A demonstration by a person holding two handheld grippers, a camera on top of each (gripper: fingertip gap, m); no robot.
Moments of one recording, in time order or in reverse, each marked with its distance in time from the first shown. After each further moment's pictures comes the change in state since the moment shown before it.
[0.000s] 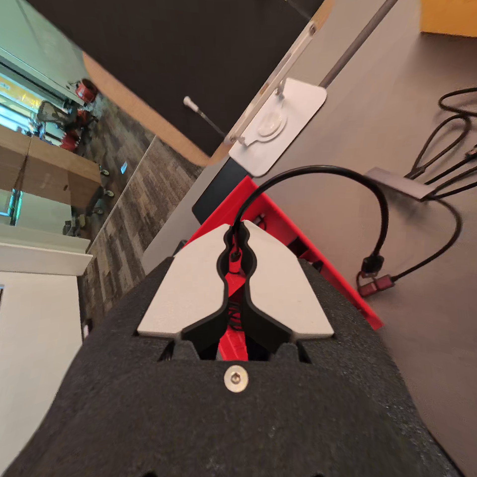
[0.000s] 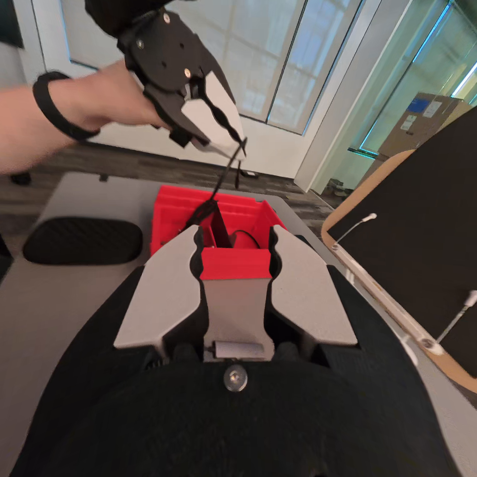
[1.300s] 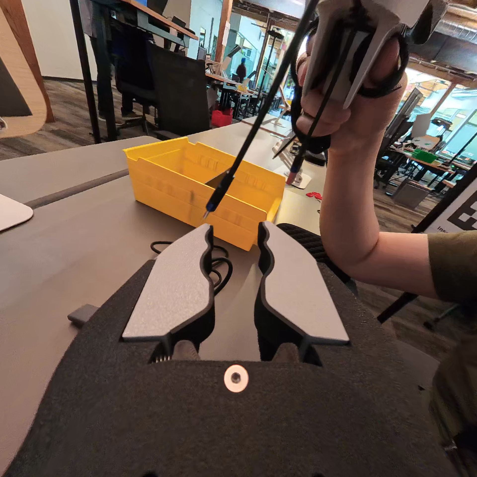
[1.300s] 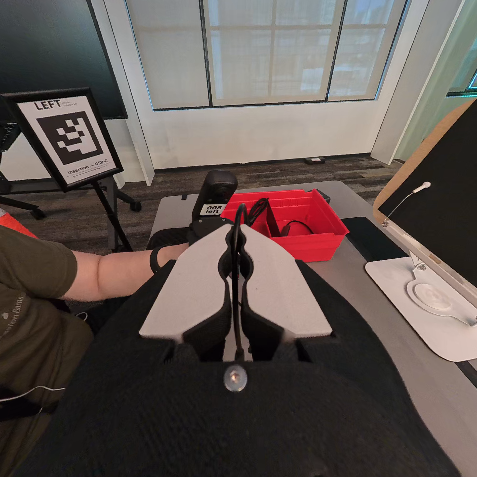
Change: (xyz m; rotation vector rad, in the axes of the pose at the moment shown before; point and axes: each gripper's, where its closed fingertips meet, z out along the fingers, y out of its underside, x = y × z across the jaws) left arm 0.212 -0.076 0.020 0.663 0.890 -0.593; right arm 0.012 -0.035 -0.076 -0.019 -0.238 0.302
